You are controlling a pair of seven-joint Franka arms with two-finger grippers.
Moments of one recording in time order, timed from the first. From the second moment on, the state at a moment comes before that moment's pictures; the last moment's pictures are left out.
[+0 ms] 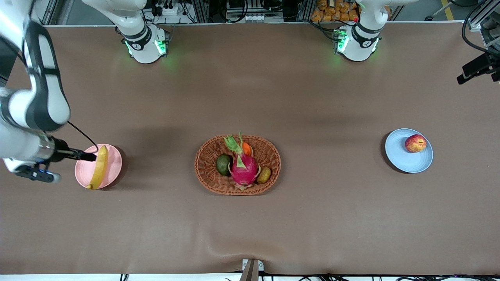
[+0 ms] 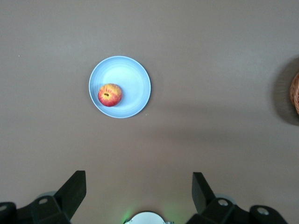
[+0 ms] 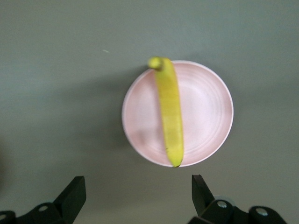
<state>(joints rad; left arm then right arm) 0.00 -0.10 0.11 -1.63 -0.02 1.49 0.00 -0.10 0.28 0.00 -1.72 0.03 1.91 0.05</state>
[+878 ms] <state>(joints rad) -0.02 -0.01 0.11 -1.55 -0.02 1.52 -0.02 0.00 0.01 -0.10 -1.59 0.04 1.50 0.01</state>
